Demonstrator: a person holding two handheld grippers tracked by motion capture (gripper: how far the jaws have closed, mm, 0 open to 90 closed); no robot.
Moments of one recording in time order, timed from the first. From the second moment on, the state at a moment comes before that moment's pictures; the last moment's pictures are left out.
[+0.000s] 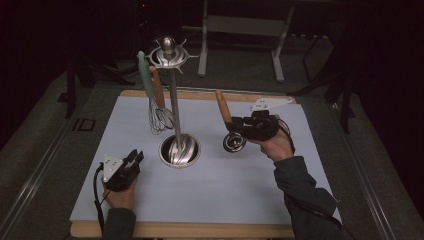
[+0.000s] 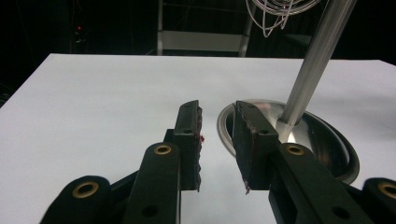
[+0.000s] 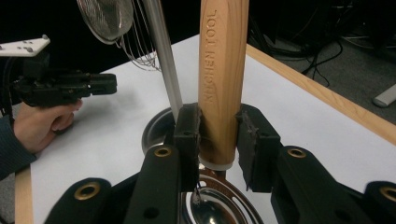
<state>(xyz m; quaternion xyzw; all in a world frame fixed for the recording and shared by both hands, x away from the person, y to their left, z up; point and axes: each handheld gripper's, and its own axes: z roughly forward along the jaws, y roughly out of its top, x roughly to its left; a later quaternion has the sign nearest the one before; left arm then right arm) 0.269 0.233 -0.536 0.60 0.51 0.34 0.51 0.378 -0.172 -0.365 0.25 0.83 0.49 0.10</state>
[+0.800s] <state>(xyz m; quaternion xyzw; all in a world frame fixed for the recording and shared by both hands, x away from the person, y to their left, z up) 0.270 0.233 -0.536 0.61 0.51 0.34 0.51 0.374 -0.153 -0.336 0.22 0.83 0.50 0.12</state>
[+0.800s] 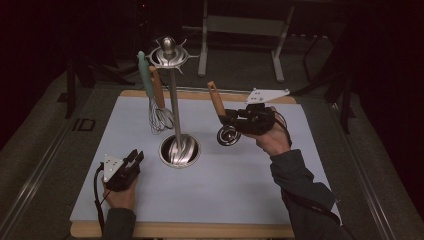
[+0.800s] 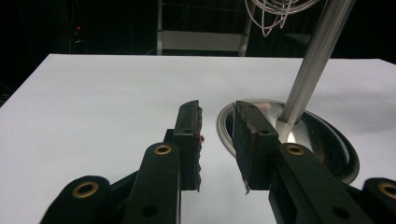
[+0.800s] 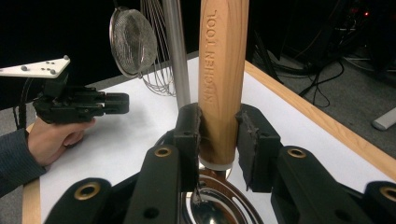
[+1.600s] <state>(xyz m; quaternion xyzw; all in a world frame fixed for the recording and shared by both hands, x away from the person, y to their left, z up) 0.270 0.233 -0.536 0.61 0.51 0.34 0.51 0.370 -0.140 -0.314 0.20 0.82 0.52 0.13</state>
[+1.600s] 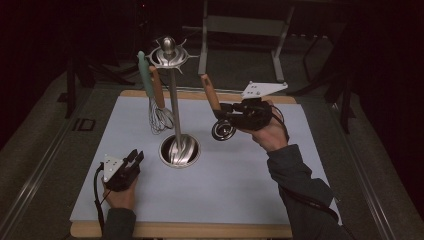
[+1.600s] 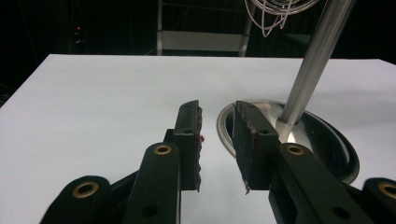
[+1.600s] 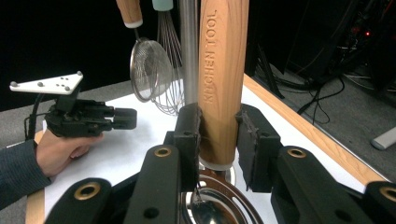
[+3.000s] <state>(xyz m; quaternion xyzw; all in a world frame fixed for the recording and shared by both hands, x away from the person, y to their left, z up) 0.270 0.233 -0.536 0.61 0.51 0.34 0.51 0.360 -0.124 -0.290 0.16 0.81 0.55 0.13</state>
